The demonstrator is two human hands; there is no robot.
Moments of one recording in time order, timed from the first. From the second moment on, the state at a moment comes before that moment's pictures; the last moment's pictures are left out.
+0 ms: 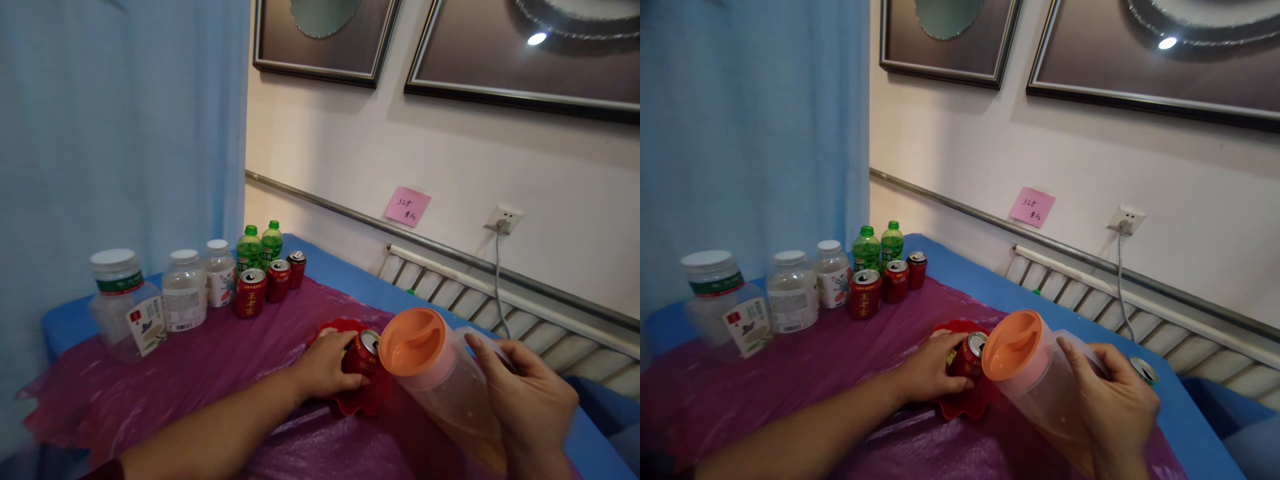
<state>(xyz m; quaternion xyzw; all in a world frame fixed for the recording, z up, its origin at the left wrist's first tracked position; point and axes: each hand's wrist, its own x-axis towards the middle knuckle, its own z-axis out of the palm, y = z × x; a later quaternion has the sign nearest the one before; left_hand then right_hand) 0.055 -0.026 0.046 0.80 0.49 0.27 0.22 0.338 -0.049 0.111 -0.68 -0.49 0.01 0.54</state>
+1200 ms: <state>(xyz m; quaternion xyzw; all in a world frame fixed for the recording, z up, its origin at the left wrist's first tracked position) 0.055 -0.027 0.049 0.79 0.48 0.28 0.24 0.336 -0.050 0.112 -0.69 -0.48 0.02 0.55</state>
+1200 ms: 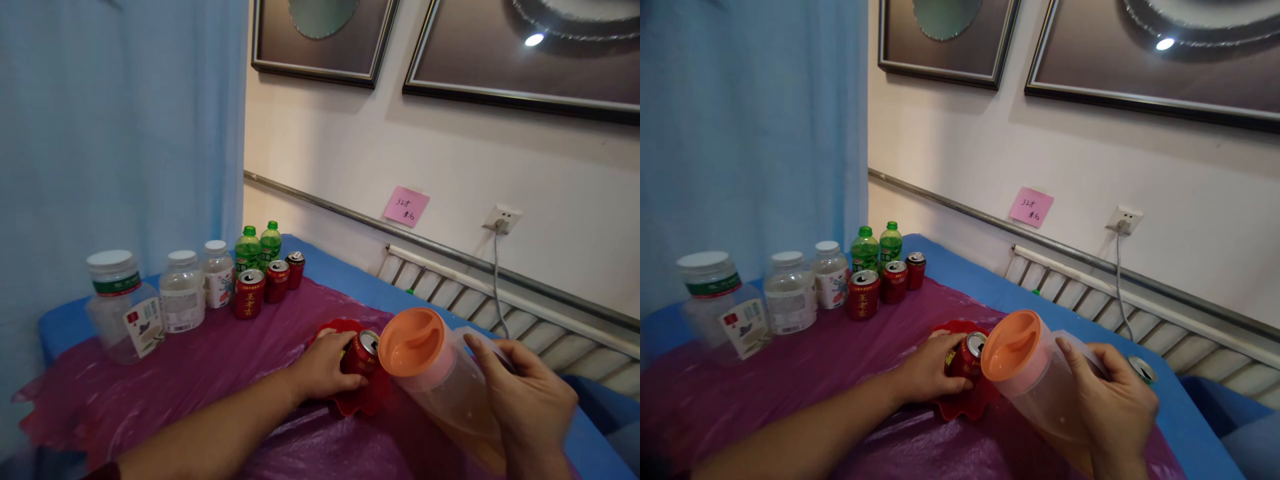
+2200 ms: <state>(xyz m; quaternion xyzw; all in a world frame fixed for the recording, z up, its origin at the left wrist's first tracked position) 0.055 -0.027 0.047 0.80 0.48 0.29 0.23 0.333 -0.051 0.114 -0.69 -0.48 0.02 0.55</state>
